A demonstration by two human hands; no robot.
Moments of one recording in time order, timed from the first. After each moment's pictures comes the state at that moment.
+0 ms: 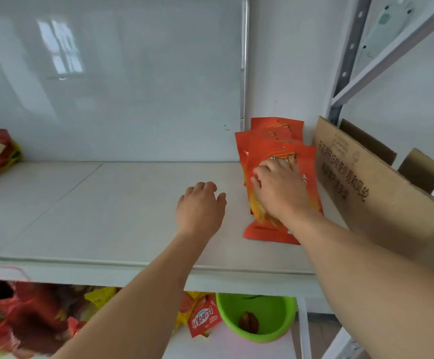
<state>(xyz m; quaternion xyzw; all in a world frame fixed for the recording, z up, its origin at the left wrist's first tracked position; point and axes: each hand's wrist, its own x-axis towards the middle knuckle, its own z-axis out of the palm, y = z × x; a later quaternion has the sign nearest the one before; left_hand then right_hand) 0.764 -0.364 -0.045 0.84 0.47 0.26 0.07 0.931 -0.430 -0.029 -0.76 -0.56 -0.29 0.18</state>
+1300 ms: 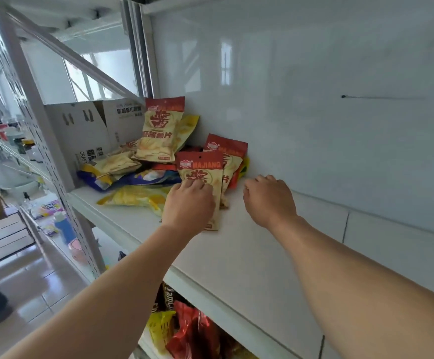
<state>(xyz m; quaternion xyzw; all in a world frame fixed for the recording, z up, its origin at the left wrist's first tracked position) 0.238 -0.009 -0.016 0.75 0.60 0.18 -0.20 0.422 0.006 -0.009 -0.60 -0.76 -0.17 0.19</state>
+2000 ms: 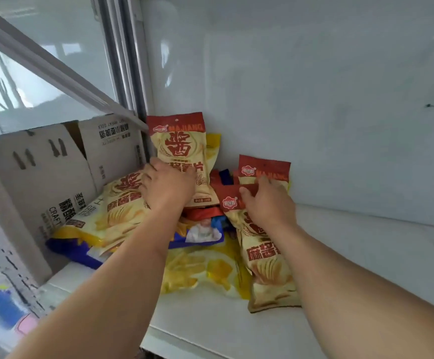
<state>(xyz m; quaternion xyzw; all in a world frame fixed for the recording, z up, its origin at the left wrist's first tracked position) 0.082 0.228 0.038 0.60 0.69 0.37 0.14 0.264 0.167 -0.004 -0.77 -0.56 -0.07 0.30</state>
